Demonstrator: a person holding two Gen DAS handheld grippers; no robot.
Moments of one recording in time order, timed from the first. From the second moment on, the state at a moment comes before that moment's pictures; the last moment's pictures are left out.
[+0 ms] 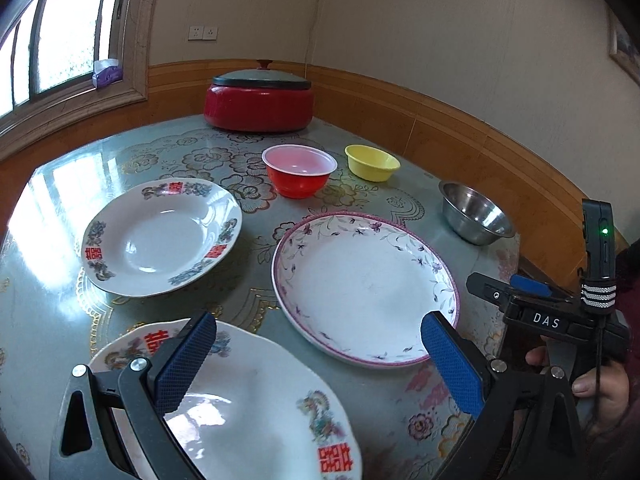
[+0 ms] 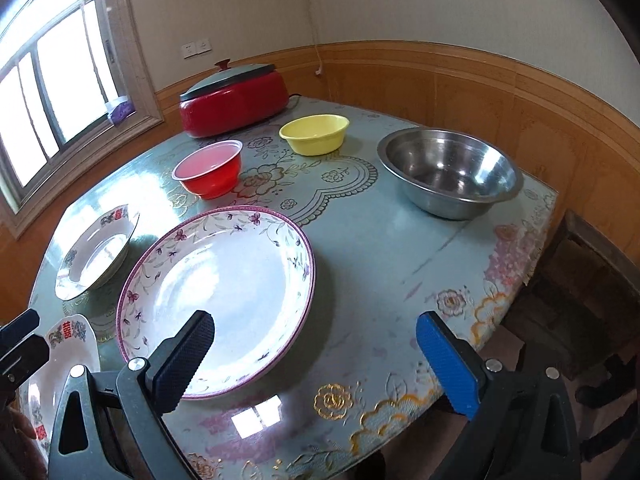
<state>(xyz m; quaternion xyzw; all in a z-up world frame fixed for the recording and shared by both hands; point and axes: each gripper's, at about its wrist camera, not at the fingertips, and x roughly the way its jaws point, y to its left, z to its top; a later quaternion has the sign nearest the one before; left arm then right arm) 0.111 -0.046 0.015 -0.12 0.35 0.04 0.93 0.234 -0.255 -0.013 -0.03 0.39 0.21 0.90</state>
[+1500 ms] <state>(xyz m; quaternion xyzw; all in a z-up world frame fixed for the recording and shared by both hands) 0.144 -0.143 -0.031 -0.22 0.37 0.19 0.88 0.367 -0.168 -0.054 -0.32 0.42 0.54 0.65</state>
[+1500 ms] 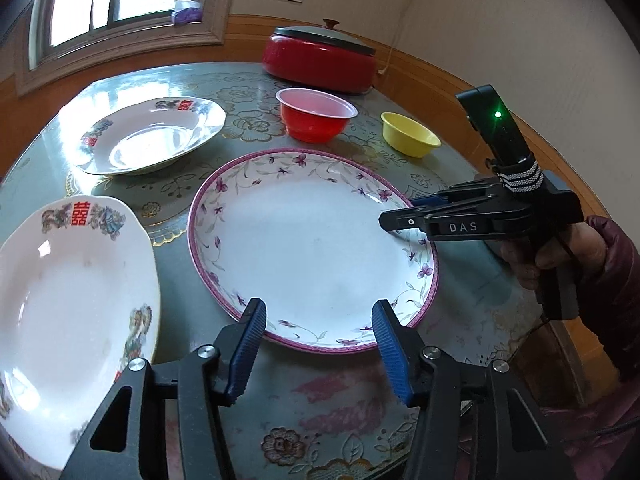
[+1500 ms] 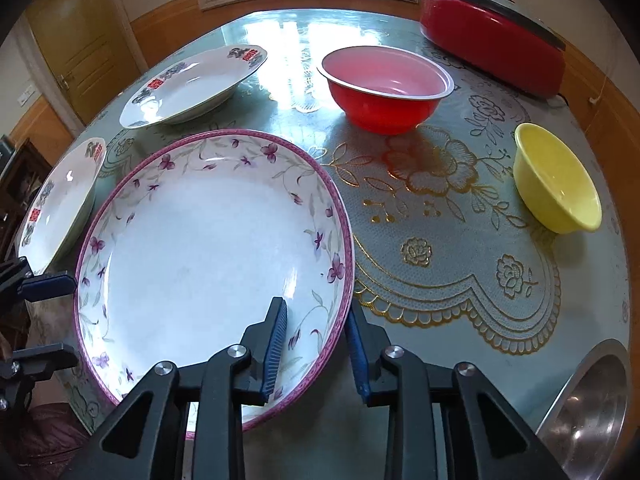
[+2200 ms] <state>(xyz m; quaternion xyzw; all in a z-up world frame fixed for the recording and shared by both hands) 0.141 -0.140 -0.049 -0.25 0.35 0.33 0.84 0.372 -0.102 -0.058 -0.33 0.41 0.57 0.63</state>
